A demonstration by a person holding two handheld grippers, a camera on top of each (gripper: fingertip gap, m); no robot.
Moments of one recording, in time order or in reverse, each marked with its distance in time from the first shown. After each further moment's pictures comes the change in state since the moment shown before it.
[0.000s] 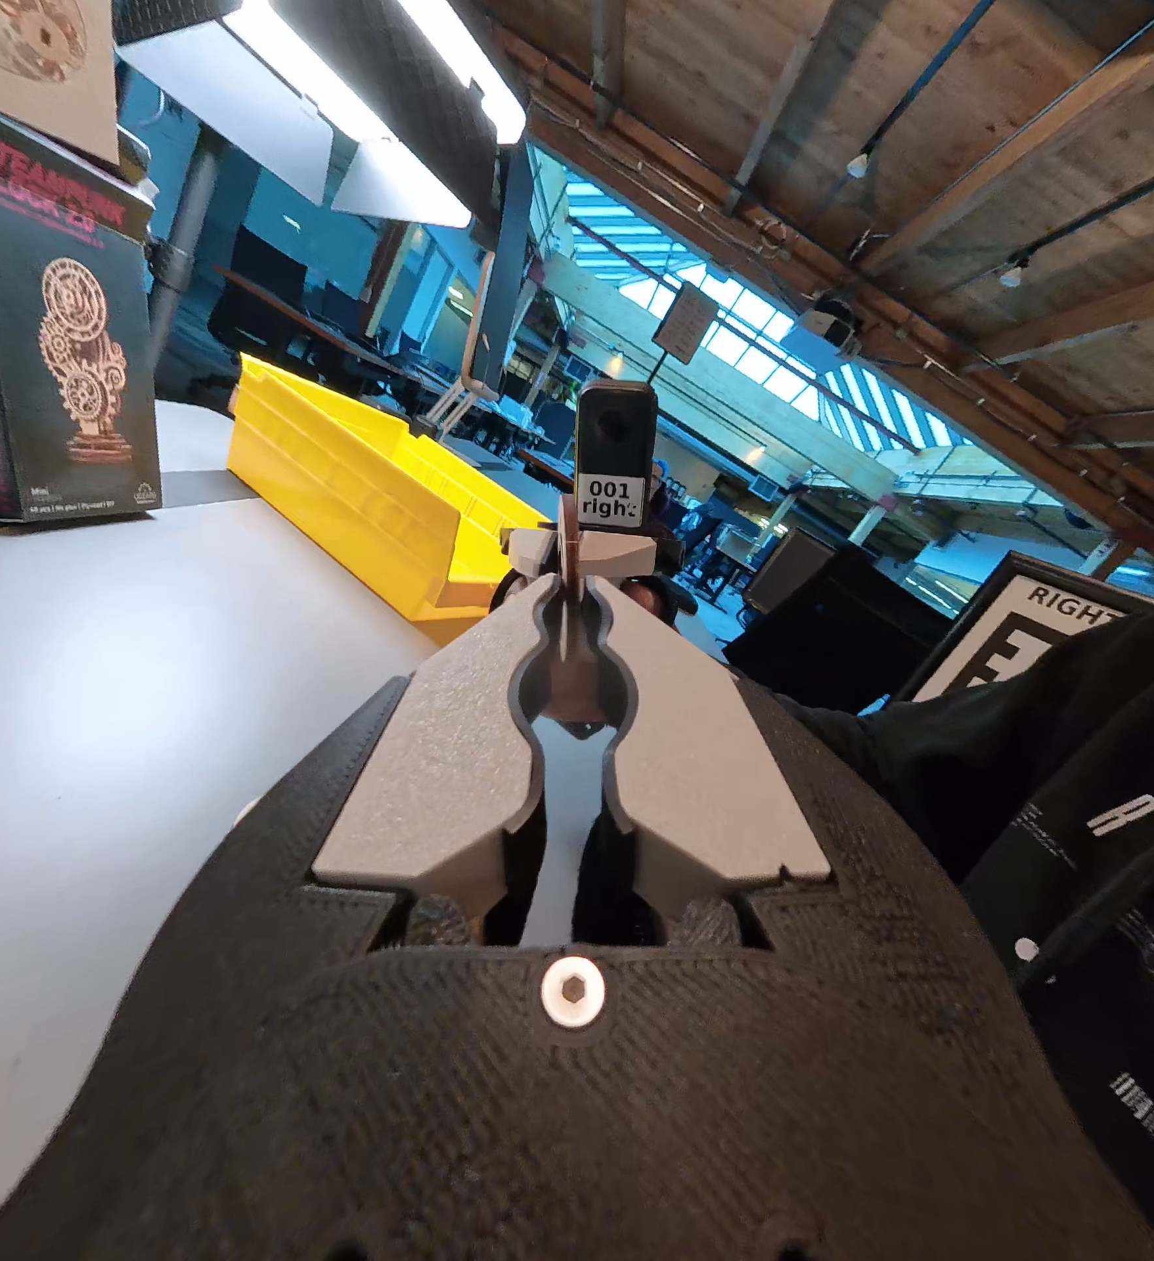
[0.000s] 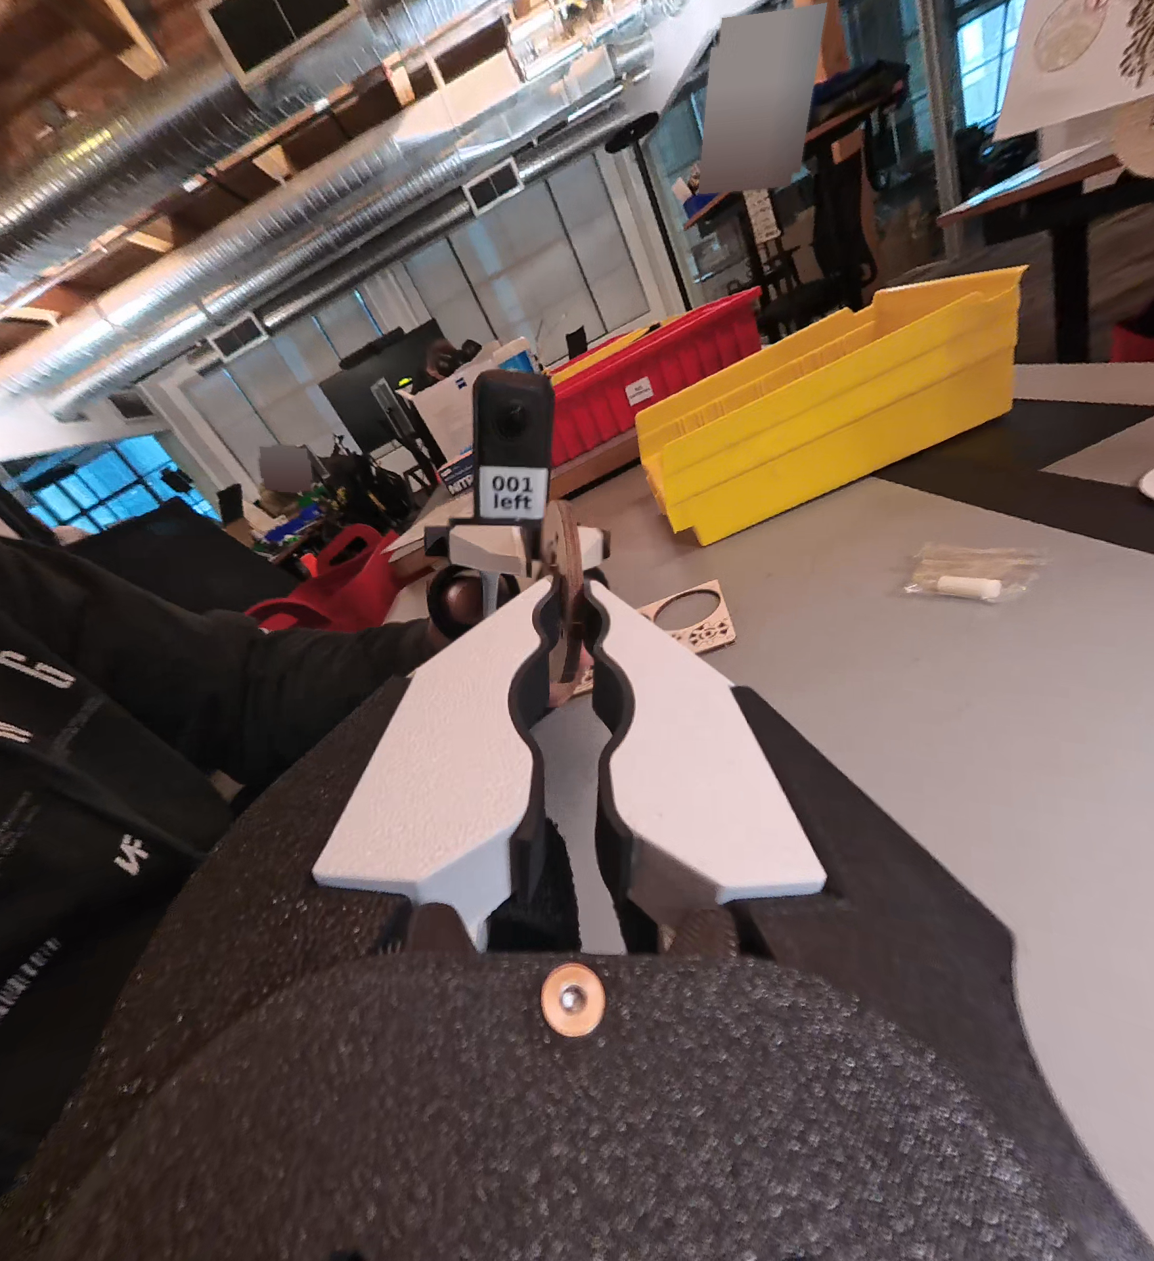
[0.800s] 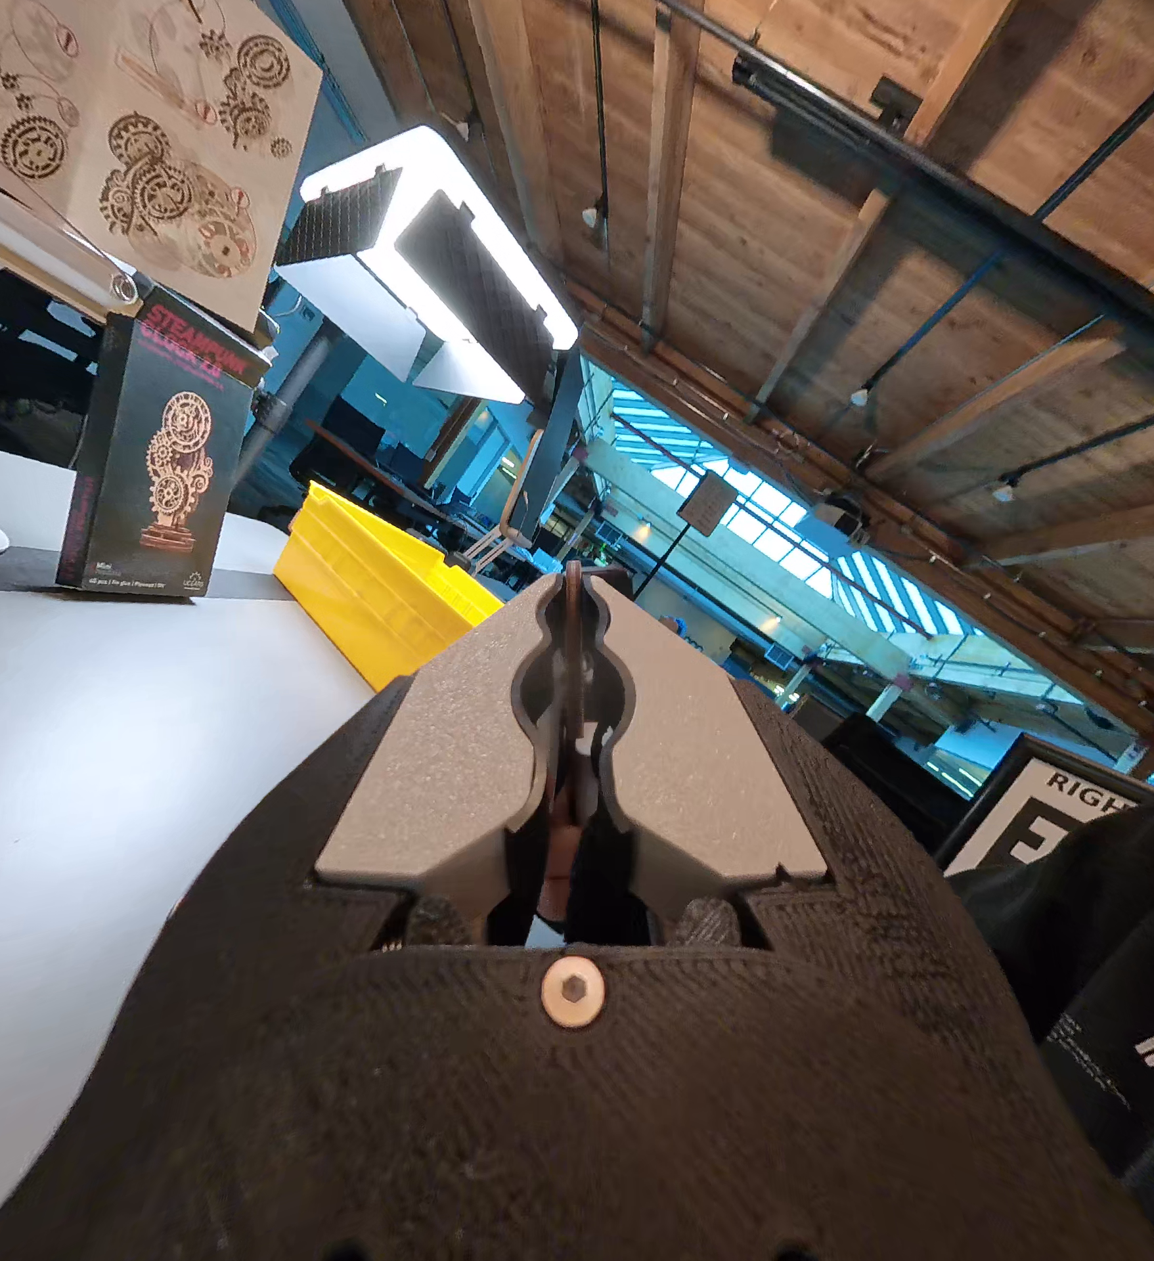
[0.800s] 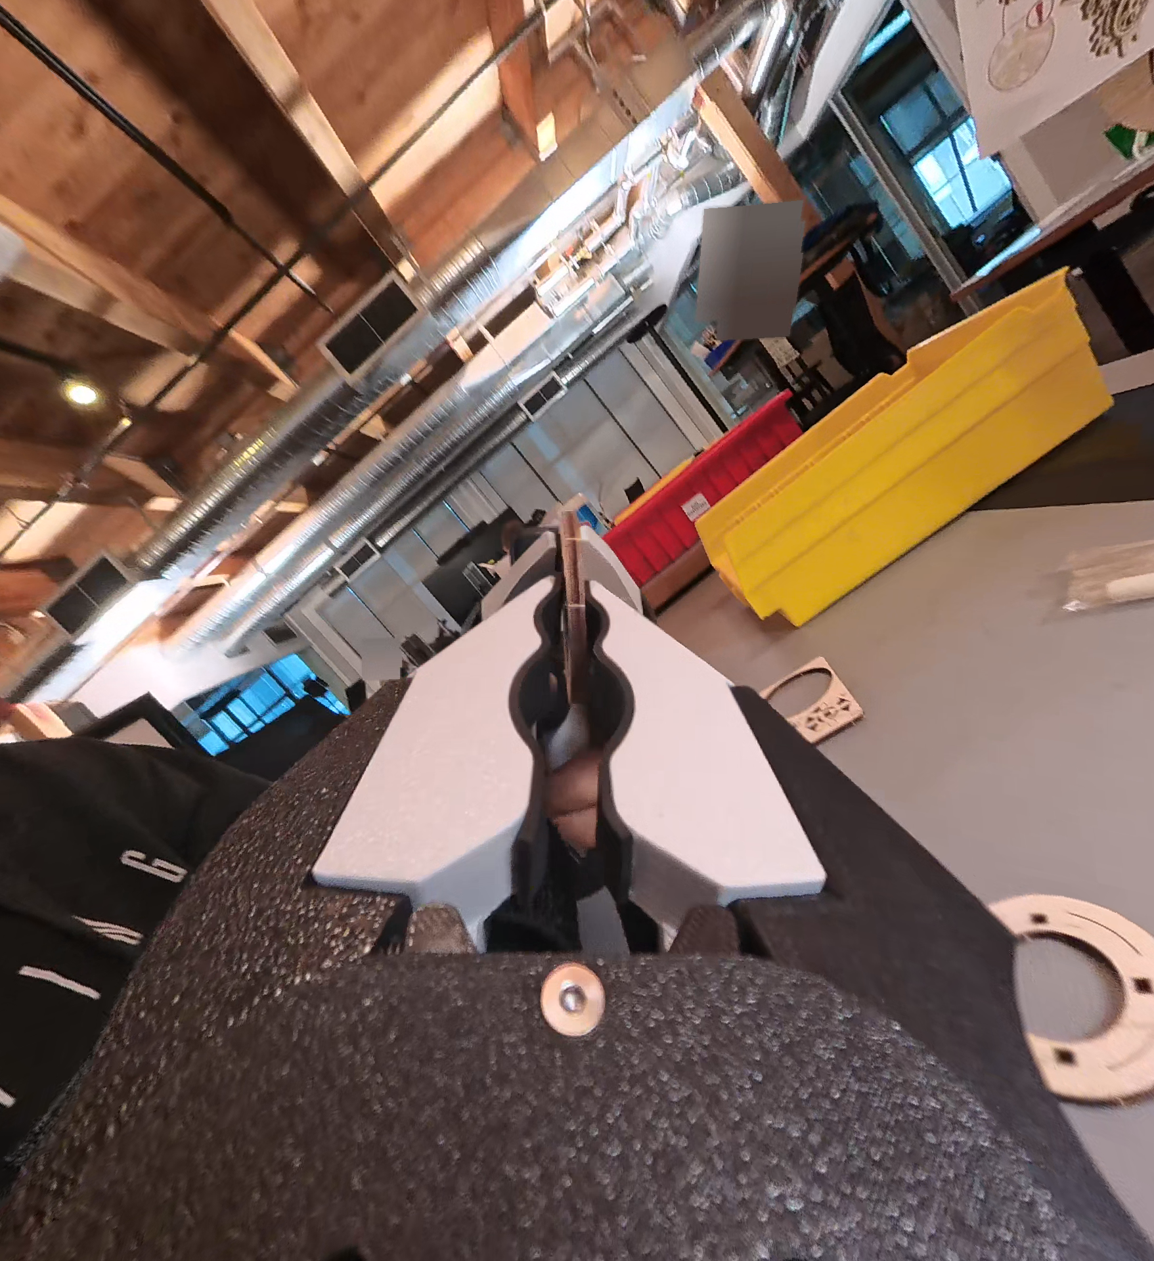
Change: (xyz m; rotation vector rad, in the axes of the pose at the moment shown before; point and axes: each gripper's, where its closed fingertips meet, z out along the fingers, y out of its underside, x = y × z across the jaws) left arm 0.002 -0.030 -0.002 0.272 -0.079 -0.075; right arm -0.013 -0.012 0.027 0.265 -0.056 0.261
